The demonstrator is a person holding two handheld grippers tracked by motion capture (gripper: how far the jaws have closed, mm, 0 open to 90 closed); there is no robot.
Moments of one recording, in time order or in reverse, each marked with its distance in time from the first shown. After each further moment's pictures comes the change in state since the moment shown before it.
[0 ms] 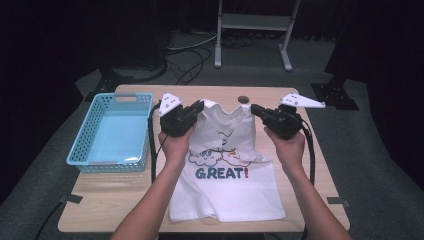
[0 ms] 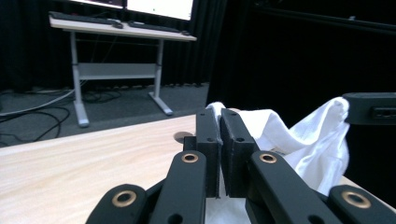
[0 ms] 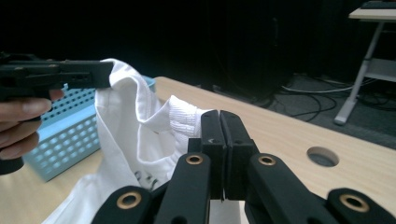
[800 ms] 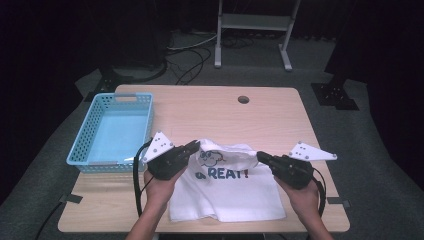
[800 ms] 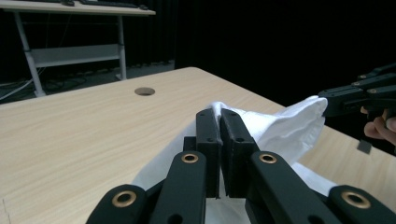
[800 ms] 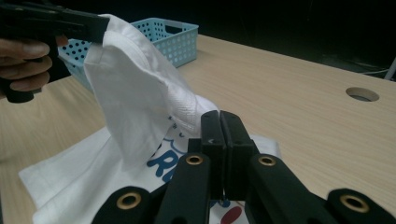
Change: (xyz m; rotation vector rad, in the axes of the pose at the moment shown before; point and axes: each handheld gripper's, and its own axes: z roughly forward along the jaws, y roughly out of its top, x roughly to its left) left arm -0.029 -0.050 -0.082 0.084 -0.160 0.084; right arm 0.039 -0.085 -0.067 0.076 0.094 -0.046
